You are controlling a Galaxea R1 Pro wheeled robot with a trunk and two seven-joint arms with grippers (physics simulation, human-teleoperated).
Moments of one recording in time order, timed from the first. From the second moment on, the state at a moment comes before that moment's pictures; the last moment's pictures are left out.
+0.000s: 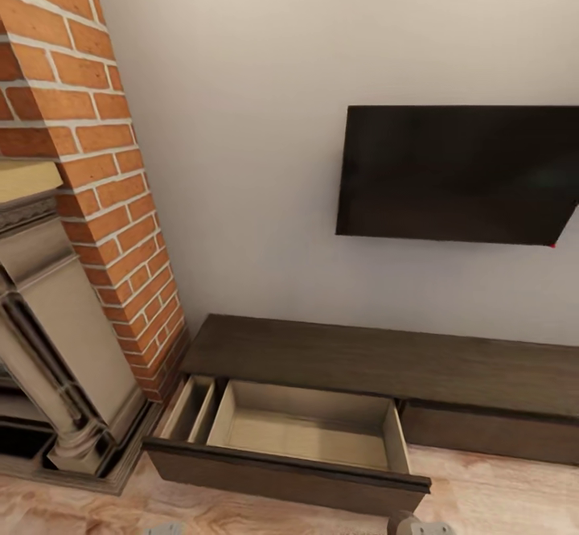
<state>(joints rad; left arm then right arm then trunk) -0.46 0.07 -0.85 0.05 0.99 -0.04 -0.10 -0.44 -0.01 -0.13 0.02 0.20 -0.17 -0.20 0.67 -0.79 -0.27</state>
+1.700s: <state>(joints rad) -0.46 0.05 -0.85 0.05 0.99 -0.03 -0.11 -0.44 0.01 -0.13 0.07 0.19 -0.15 -0.21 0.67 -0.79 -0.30</state>
